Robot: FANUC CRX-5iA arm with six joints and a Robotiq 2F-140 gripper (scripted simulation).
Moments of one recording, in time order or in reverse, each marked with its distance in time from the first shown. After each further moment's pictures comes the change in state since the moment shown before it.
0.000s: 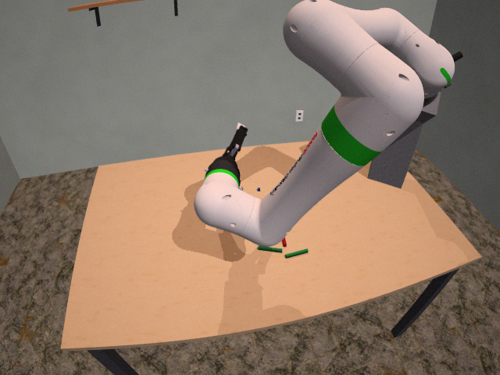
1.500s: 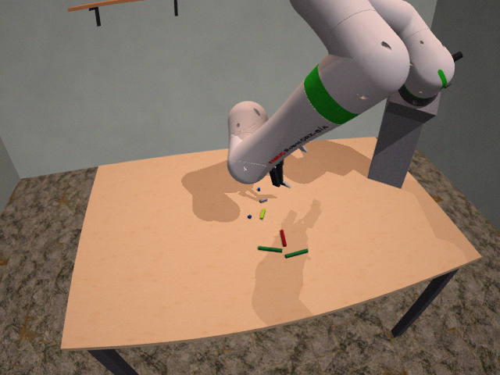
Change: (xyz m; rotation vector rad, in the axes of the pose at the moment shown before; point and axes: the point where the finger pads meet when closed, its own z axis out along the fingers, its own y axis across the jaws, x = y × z) arm -0.256 0.026 0.056 0.538 -0.856 -0.274
